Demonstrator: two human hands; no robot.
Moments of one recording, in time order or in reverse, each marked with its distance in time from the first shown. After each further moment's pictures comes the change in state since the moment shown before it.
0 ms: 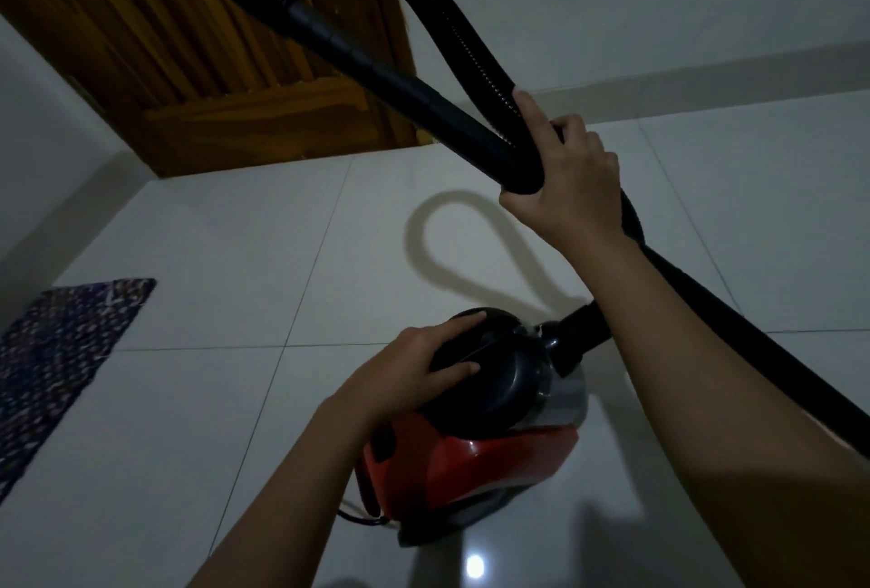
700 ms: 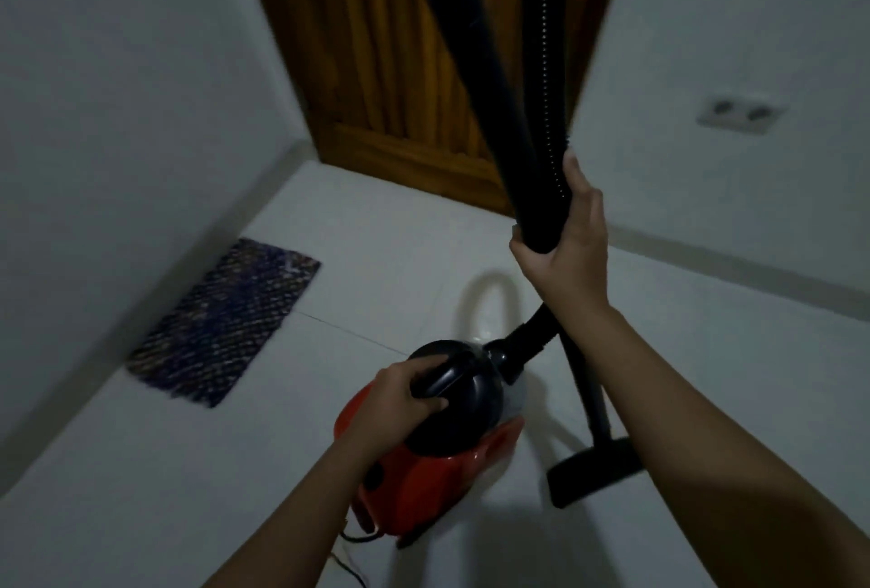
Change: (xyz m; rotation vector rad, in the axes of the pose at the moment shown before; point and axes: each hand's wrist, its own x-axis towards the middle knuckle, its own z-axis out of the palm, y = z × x) left_hand -0.226 0.084 -0.327 -0.536 0.342 -0.396; right_hand 0.172 -0.355 -0.227 0.529 -0.104 -0.085
